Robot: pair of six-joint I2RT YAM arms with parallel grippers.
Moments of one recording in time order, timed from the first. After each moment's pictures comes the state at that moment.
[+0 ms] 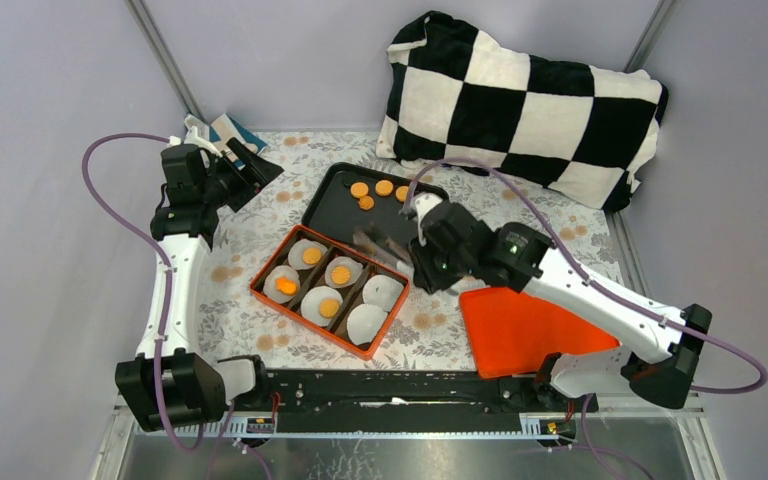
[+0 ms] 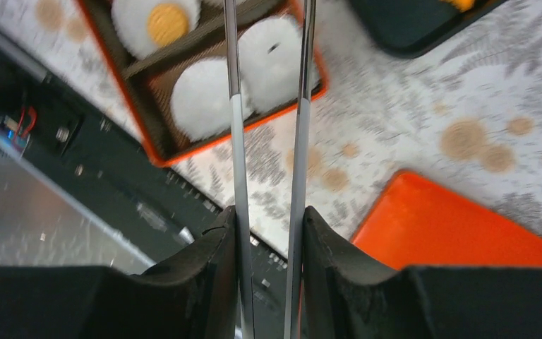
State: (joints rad) left arm 0.16 1.19 1.15 -0.42 0.44 -0.64; right arm 0.96 1.31 1.36 -0.95 0.09 0.34
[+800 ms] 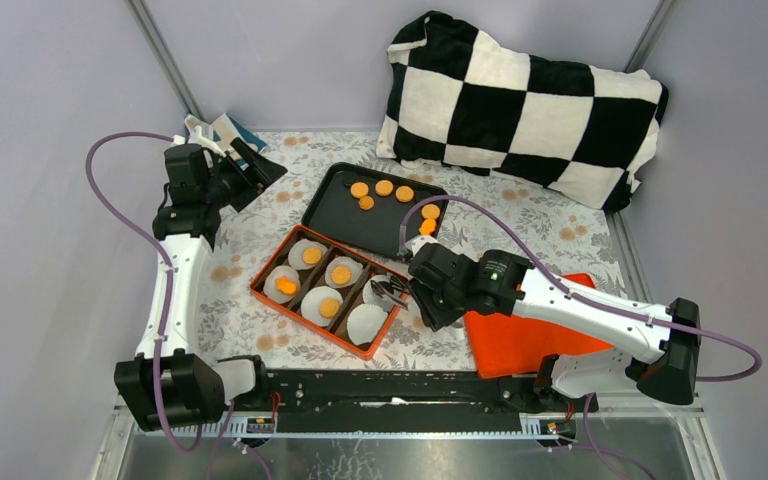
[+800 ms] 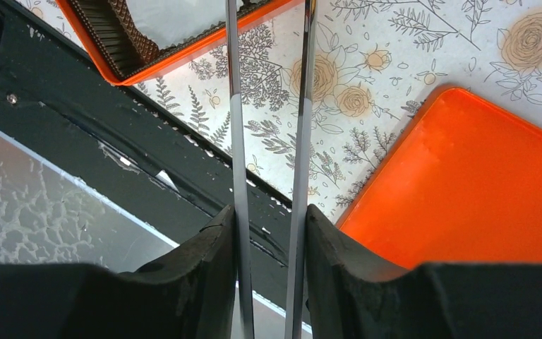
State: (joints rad) left arm 0.14 1.19 1.15 -0.42 0.44 -0.64; right arm 1.13 1.28 1.17 -1.01 0.11 0.48
